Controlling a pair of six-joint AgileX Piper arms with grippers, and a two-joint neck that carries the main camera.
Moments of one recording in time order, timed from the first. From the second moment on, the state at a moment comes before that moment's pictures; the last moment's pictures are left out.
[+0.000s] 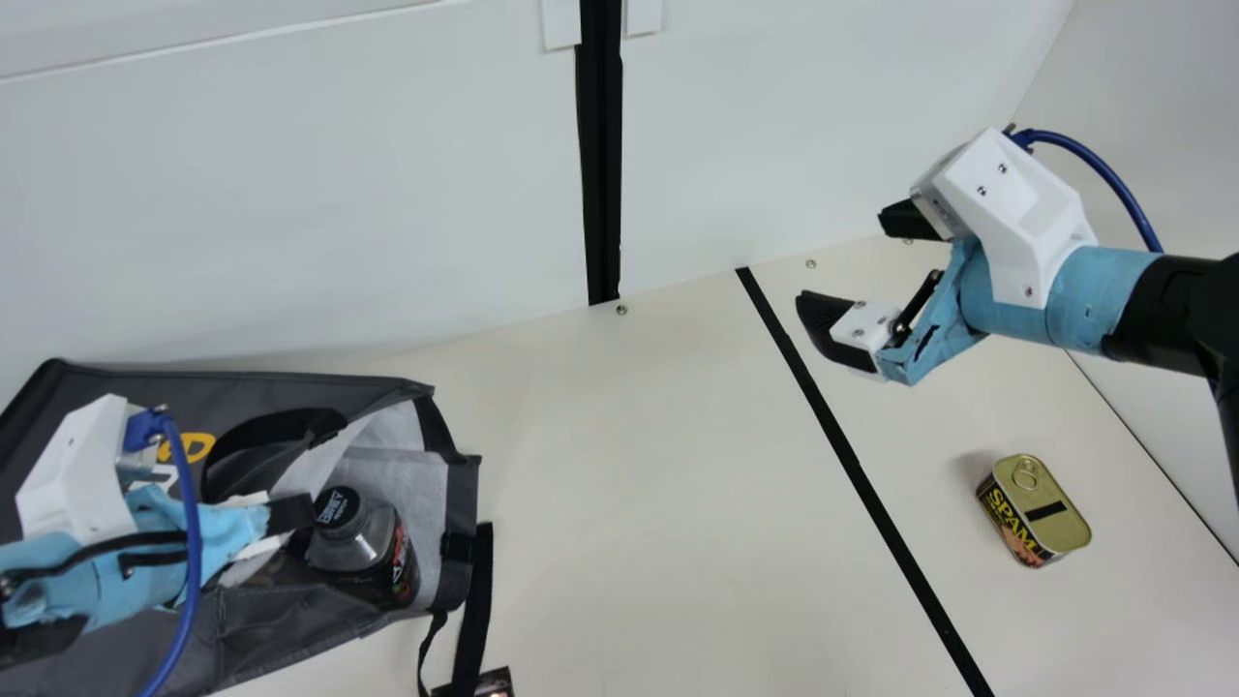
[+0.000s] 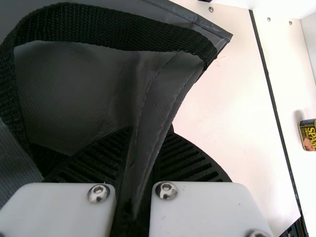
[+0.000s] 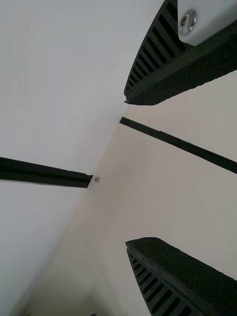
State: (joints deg) left arm -10.4 87.9 -72.6 -38.7 51.8 14.3; right arm -29.8 77.7 -80.6 44.5 58.6 -70.2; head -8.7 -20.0
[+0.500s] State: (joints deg) left arm -10.4 87.9 -72.6 -38.7 51.8 14.3; right arm -24.1 70.5 -78.1 24.1 53.4 -50.2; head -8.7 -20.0
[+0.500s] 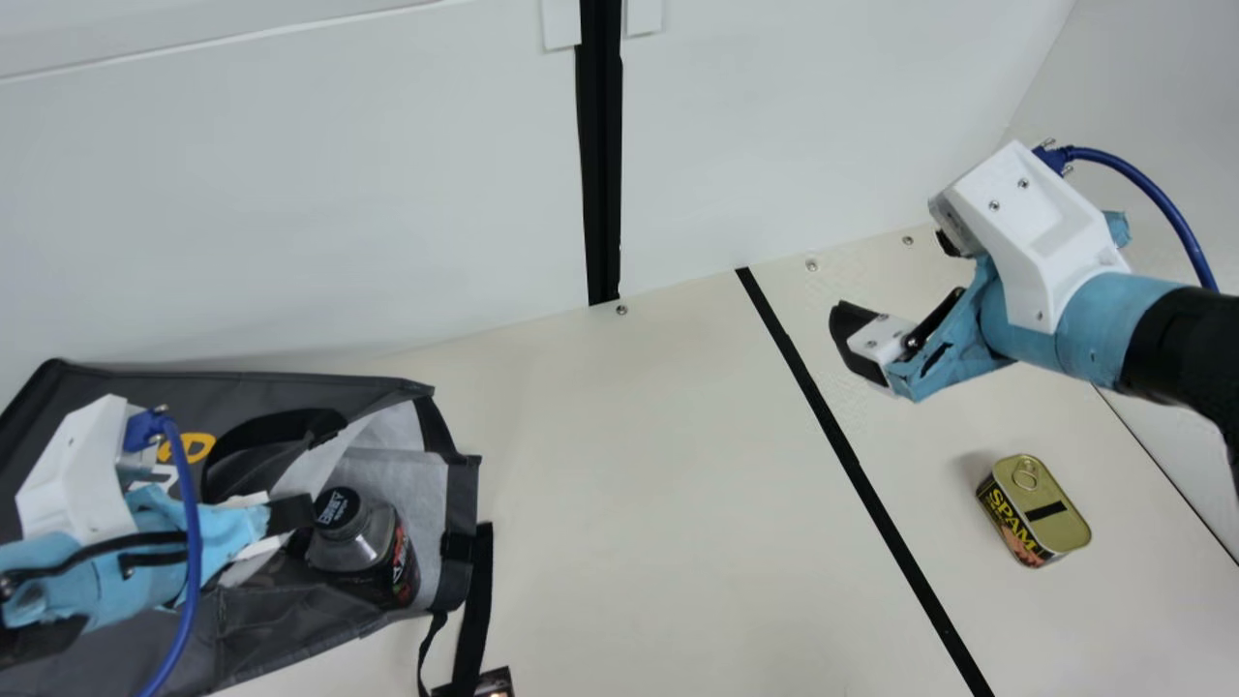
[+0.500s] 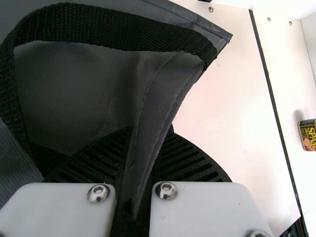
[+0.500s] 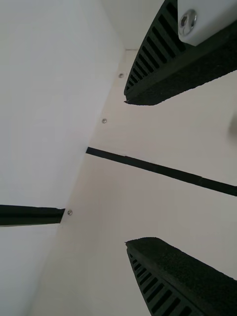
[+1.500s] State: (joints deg) left arm -10.4 87.9 -72.6 -38.7 51.8 14.3; right arm -16.0 59.8 -77.1 -8.2 65.7 -15.9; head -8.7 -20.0
